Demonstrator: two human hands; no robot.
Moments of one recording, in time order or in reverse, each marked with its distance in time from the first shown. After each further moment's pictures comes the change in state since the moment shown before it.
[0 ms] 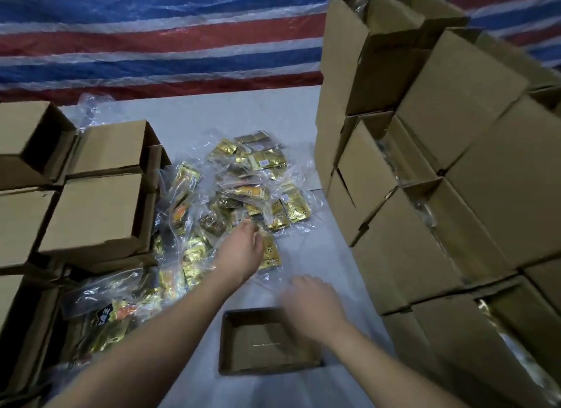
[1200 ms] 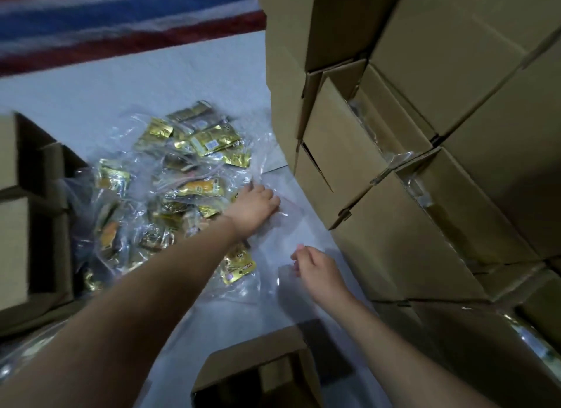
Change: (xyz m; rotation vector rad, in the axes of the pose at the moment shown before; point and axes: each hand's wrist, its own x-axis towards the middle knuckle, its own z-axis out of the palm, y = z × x) left_hand 0.154 0.036 0.084 0.618 -0.364 0.733; right_hand 0.069 0.052 -0.007 0.789 0.093 0.575
